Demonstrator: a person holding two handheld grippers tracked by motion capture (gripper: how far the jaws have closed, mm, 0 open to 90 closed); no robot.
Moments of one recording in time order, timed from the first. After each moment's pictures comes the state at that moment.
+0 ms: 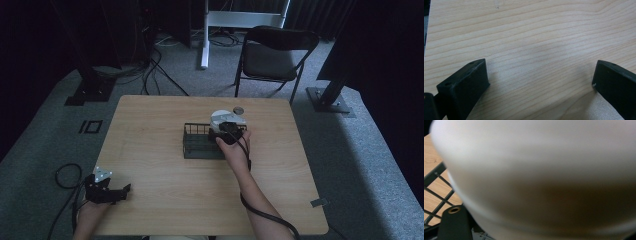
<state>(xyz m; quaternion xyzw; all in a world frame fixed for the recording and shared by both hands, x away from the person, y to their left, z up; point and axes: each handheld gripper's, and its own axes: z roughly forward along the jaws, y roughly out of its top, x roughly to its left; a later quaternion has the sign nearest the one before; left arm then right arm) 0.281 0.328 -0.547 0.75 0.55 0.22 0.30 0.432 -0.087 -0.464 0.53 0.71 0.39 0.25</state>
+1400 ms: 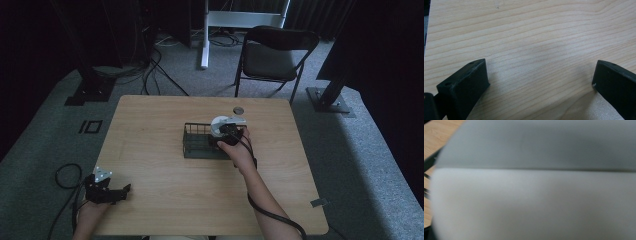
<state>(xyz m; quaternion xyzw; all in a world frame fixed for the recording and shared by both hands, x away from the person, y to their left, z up) 0.281 0.328 -0.547 0.75 0.55 0.22 0.30 0.431 -0.095 -0.468 0.49 0.76 0.38 0.21</state>
